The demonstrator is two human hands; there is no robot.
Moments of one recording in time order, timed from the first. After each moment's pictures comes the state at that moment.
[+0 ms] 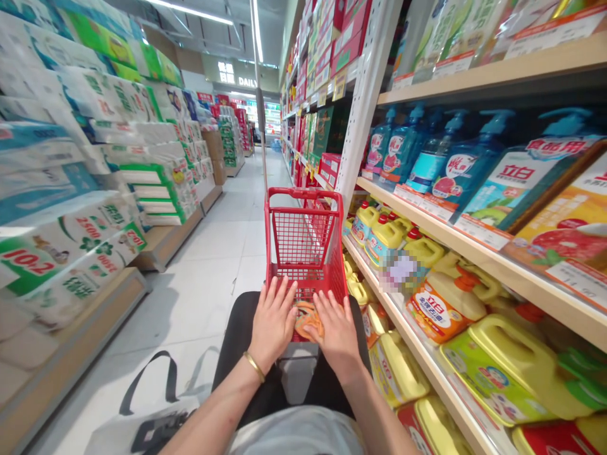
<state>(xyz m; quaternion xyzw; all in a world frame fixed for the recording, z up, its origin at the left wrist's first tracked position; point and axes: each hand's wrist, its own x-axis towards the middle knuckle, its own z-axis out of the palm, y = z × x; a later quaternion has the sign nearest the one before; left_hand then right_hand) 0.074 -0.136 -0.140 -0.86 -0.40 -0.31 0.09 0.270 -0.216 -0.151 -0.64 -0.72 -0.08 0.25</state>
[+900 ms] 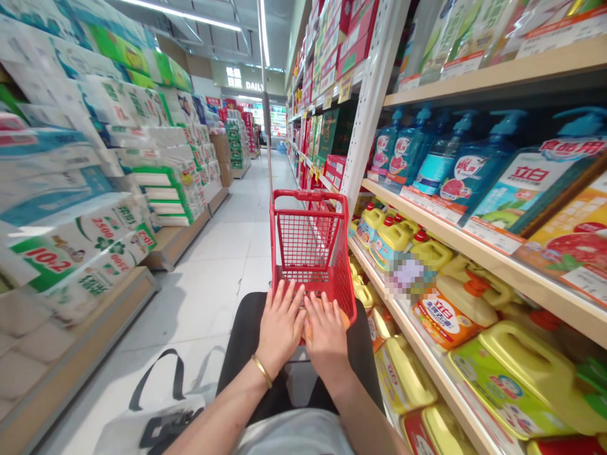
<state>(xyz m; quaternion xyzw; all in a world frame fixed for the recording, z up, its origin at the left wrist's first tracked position) 0.081 -0.143 -0.140 -0.86 -0.41 -0.30 0.09 0.233 -0.202 -0.159 -0.64 -0.70 -0.10 0.29</state>
